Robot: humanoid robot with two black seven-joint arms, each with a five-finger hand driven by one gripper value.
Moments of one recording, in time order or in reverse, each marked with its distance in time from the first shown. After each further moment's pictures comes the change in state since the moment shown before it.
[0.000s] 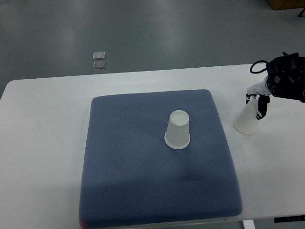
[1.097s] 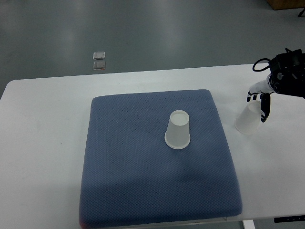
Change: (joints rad) left arm 0.000 0.000 0.000 0.000 0.000 0.000 0.000; right arm 0.009 -0.014 -0.001 0.000 -0.002 0.027 0.001
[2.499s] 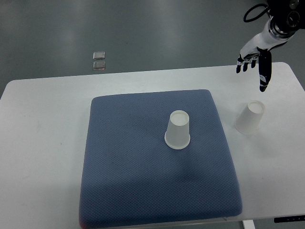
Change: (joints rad) left arm -0.003 0.000 0.004 -0.004 0.002 -0.002 0.000; right arm 0.433 -0.060 -0.007 0.209 0.032 0.302 -0.007
